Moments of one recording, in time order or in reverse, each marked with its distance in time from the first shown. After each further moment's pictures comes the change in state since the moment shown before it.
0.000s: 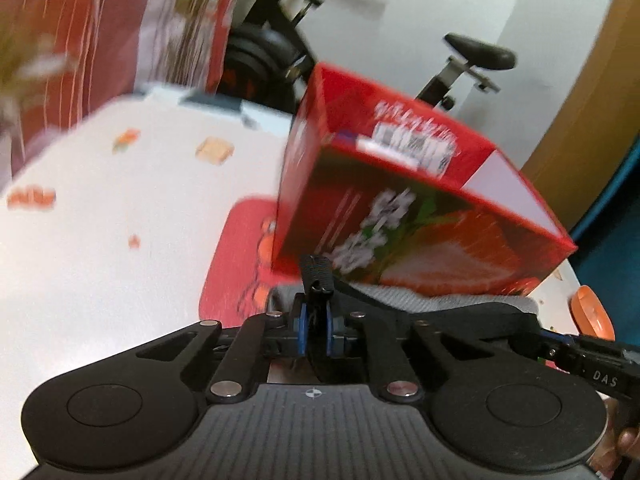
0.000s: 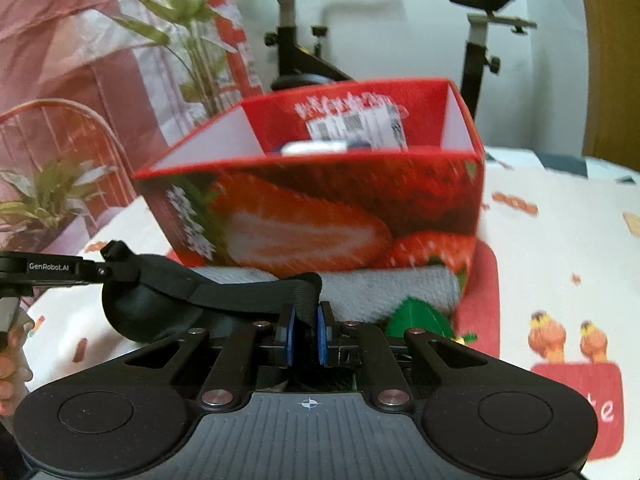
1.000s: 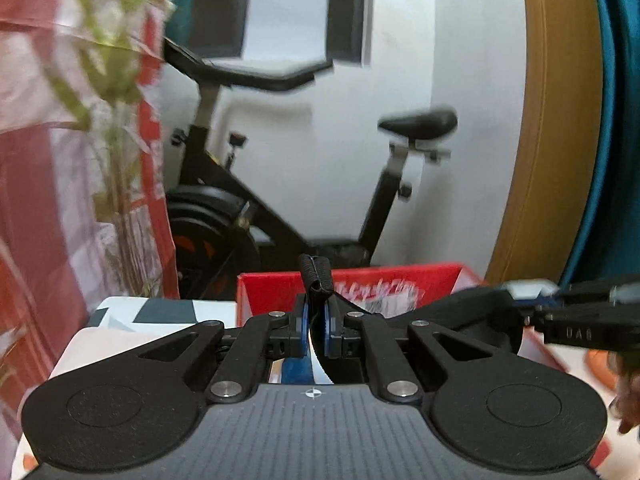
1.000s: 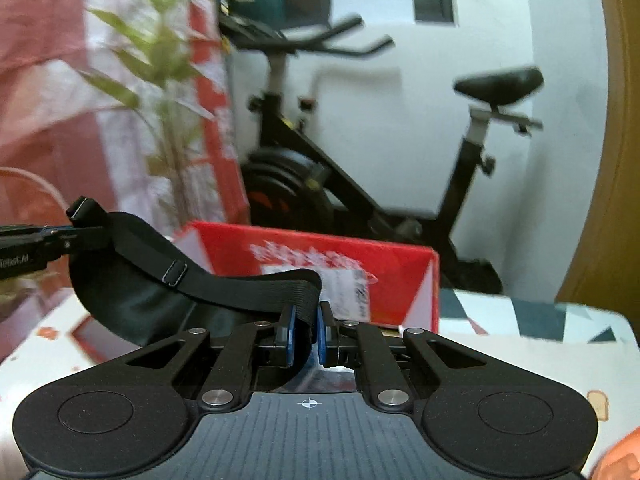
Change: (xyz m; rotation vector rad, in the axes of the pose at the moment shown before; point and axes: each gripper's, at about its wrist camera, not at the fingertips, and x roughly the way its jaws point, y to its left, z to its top) left arm -0.019 -0.092 0.114 0.332 -0.344 0.010; right arm 0.039 -0.027 0.155 -0.093 -0.098 -0.116
